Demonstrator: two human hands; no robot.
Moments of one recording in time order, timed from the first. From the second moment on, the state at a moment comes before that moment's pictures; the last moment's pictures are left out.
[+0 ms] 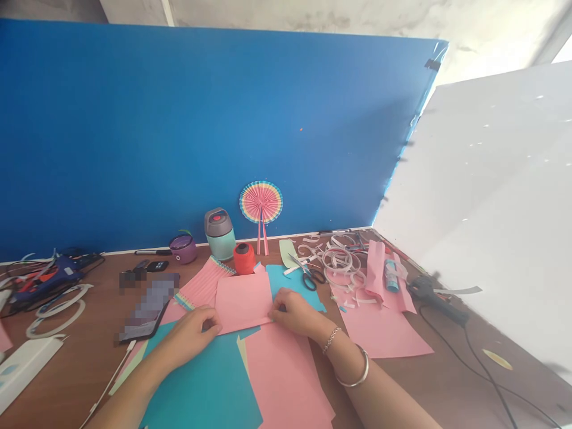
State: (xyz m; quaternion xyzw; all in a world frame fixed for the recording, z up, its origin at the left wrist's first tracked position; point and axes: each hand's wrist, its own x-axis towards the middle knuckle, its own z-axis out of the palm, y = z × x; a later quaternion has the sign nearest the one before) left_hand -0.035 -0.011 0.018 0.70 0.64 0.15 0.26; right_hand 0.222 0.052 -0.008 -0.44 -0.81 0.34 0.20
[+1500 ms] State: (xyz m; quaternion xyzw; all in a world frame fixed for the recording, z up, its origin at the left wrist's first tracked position) left_hand -0.012 -0.019 0.001 0.86 0.50 0.09 0.05; right_hand 0.205 0.040 -0.011 -0.45 -0.85 0.18 0.22
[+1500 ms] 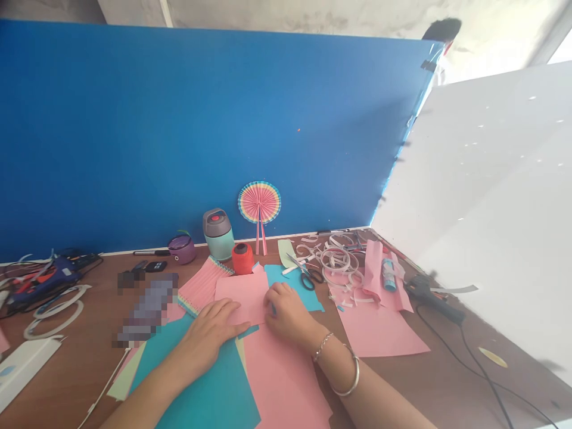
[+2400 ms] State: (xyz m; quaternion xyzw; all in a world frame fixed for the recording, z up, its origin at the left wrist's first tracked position) left_hand -0.055 -0.003 0.013 0.77 0.58 0.12 0.22; right_hand 0.207 0.043 -0.017 -0.62 -0.77 0.13 0.08
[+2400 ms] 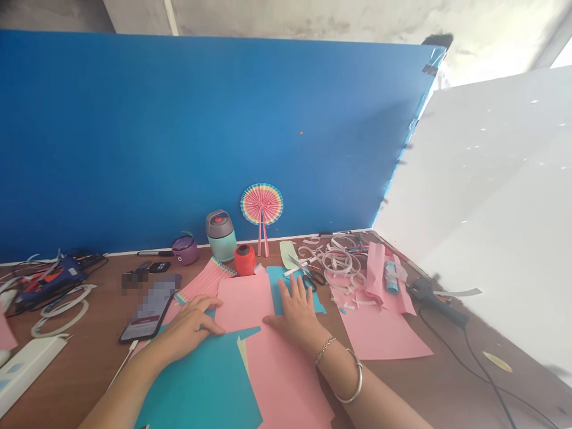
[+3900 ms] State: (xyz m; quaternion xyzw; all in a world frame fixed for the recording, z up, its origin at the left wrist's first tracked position) left_hand 0.012 -0.003 0.022 0.79 0.45 0.33 -0.25; right_hand 0.194 0.019 0.041 -0.26 -0.87 -0.13 0.41
